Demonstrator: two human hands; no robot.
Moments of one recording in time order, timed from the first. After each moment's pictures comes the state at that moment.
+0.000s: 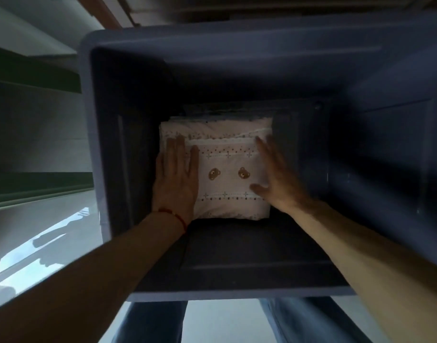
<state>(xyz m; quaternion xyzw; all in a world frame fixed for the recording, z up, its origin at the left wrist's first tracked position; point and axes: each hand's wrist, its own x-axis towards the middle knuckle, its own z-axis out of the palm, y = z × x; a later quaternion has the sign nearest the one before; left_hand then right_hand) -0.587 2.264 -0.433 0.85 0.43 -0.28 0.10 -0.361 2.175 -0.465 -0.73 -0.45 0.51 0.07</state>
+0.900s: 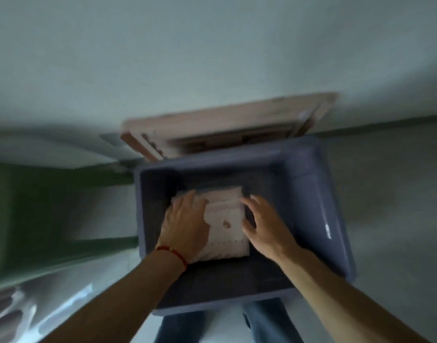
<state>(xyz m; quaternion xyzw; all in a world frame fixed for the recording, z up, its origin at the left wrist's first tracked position) -0.513 2.308 -0.209 0.83 0.45 -0.20 0.24 -0.341 2.195 -0.236 -0.77 -0.44 0.44 0.11</state>
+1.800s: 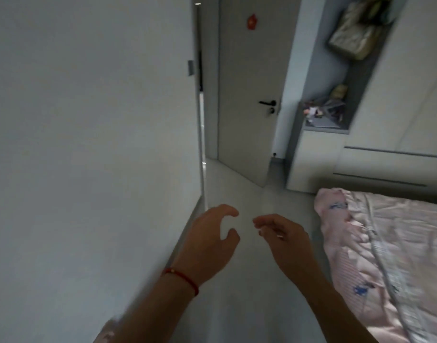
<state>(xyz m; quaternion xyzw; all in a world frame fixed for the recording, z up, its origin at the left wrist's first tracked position) -0.236 1.988 0.435 0.87 -0.22 0.10 0.42 -0.263 1.799 0.404 -0.83 0.04 -0.17 0.53</state>
